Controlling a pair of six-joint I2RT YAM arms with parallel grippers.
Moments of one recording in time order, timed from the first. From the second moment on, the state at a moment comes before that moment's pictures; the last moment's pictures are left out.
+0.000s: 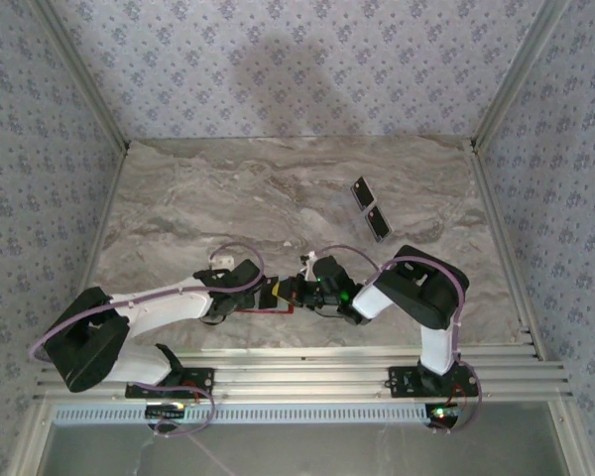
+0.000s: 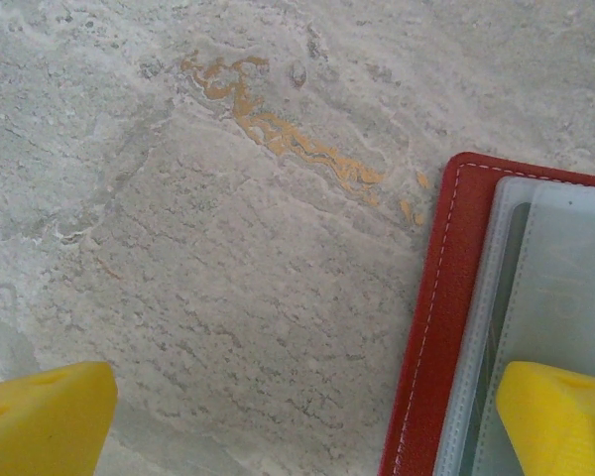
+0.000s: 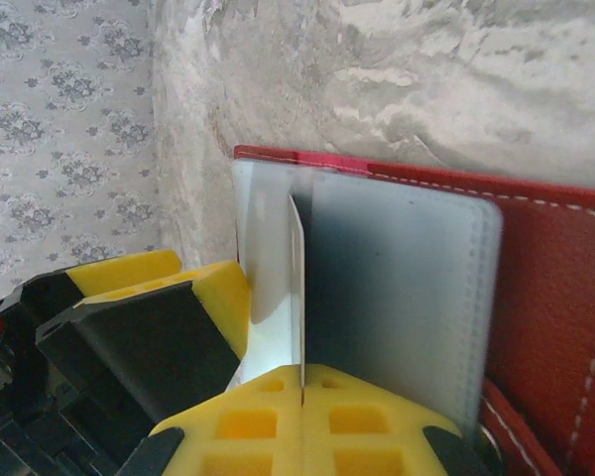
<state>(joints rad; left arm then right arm) -0.85 1.34 0.61 -0.64 -0.50 -0.91 0.88 1.89 0.55 0.90 -0.40 1.23</state>
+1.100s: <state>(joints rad) -0.85 1.32 0.60 -0.64 -0.50 -0.91 0.86 1.90 0.55 0.92 -0.40 1.22</state>
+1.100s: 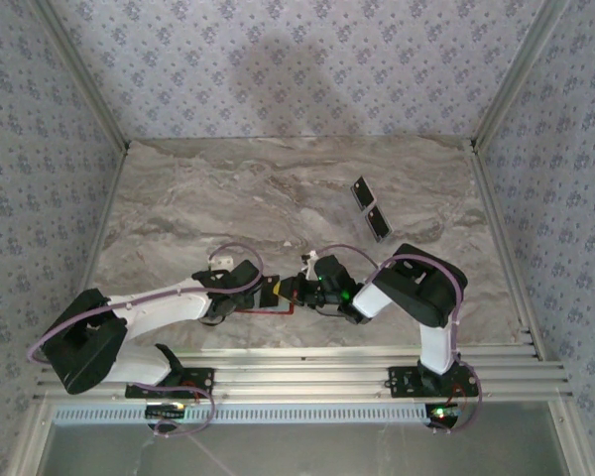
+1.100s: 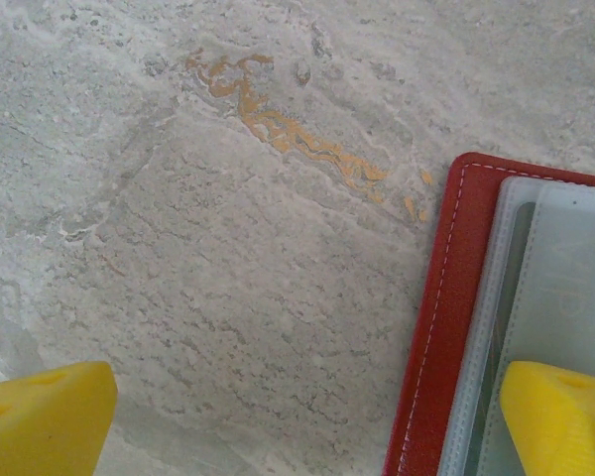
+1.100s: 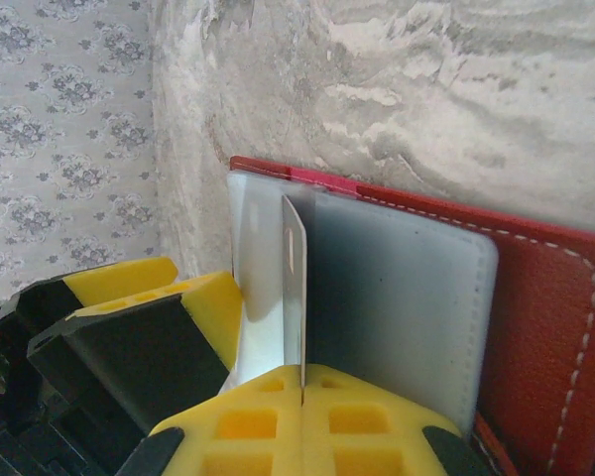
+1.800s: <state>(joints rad) -0.85 1.31 0.61 -0.66 -0.50 -0.91 0.89 1.87 0.59 0.88 -0.42 1.19</state>
